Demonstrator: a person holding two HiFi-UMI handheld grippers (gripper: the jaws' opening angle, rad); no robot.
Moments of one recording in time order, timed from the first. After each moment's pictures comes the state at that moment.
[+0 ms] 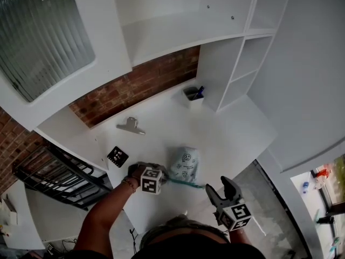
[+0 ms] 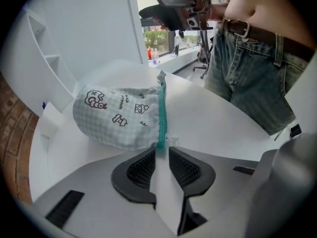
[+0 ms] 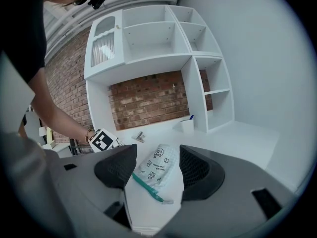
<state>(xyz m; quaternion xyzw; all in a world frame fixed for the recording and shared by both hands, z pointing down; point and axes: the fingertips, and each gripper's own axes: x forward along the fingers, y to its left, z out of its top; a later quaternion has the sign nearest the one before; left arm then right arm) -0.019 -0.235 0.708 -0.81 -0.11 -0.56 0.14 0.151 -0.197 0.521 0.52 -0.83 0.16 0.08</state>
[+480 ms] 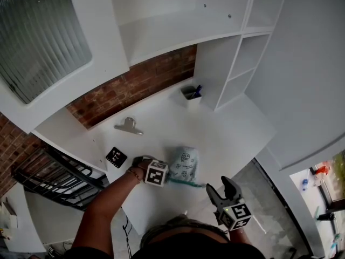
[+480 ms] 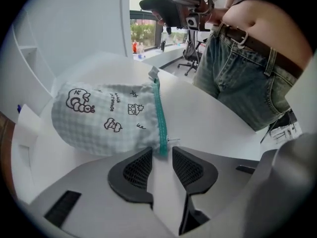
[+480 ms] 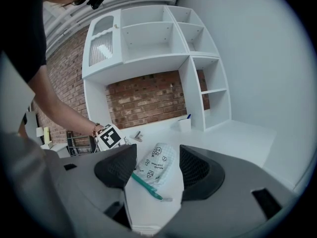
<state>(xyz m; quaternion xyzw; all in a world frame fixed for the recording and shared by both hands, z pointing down) -0.012 -0.235 0.712 -0.77 -0.21 -0.59 0.11 0.155 -0.194 0.525 0.54 -0.82 0.16 0.08</state>
